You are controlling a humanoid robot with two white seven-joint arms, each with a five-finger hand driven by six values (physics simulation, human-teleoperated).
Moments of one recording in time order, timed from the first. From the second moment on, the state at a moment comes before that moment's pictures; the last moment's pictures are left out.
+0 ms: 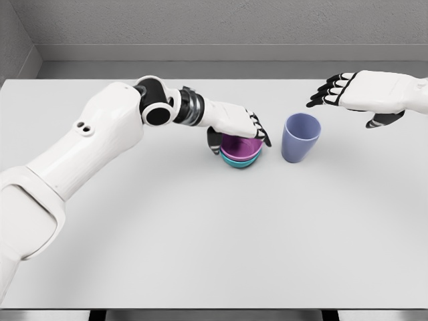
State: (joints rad) left arm -1.08 0.14 -1.03 -0.92 -0.55 -0.61 -0.61; right arm -0.82 -0.96 0.67 -1.51 0.39 -0.61 0.61
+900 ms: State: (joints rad) left arm -1.07 0.73 -0.97 -1.58 -0.19 -0.61 -0.61; right arm -0.82 -0.96 0.66 -1.51 0.39 -0.61 0.61
